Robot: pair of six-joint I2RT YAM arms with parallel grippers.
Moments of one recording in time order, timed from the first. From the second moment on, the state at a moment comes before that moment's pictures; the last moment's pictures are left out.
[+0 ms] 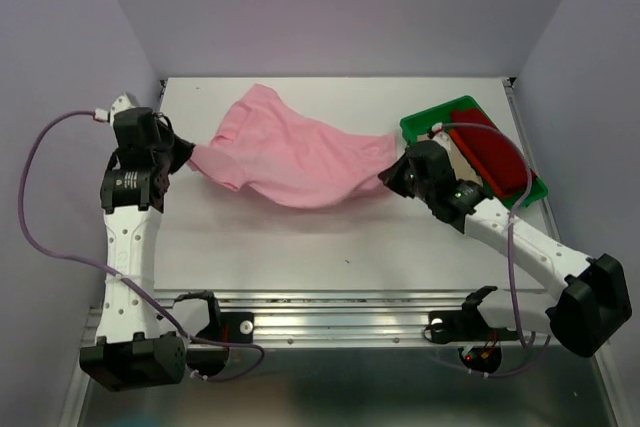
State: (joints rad) left arm 0.09 1.00 1.13 -0.77 -0.04 -0.69; right arm 0.60 1.20 0.77 -0.26 0.20 1.01
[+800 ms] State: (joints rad) left arm 0.09 1.23 2.09 -0.56 -0.11 -0.57; right arm 0.60 1.15 1.48 -0.25 0.22 0.49
